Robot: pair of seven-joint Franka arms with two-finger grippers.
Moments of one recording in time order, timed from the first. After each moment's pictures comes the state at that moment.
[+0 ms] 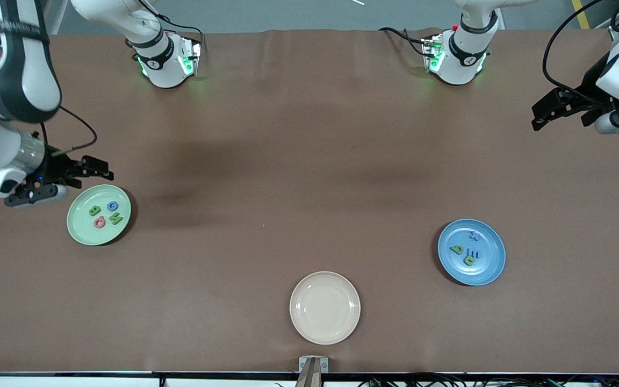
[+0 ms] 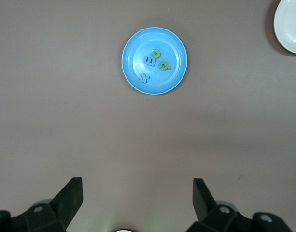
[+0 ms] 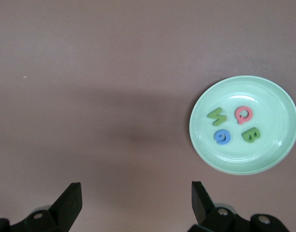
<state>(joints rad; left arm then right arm) 0.09 -0.07 -0.21 -1.60 0.00 1.52 -0.20 0.47 0.00 -0.53 -1.96 0.17 1.86 -0.25</state>
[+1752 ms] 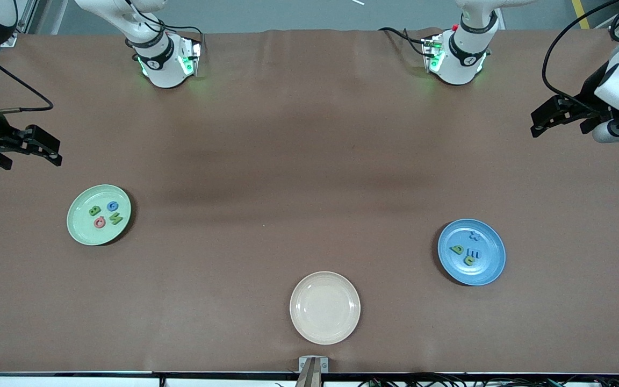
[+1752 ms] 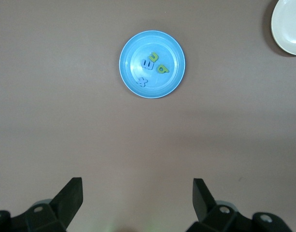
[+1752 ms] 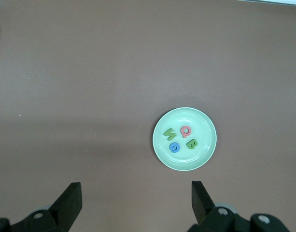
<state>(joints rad) 0.09 -0.04 -0.21 -1.58 0.00 1.53 -0.18 0.01 0.01 0.01 -1.60 -0.04 1.68 -0.07</state>
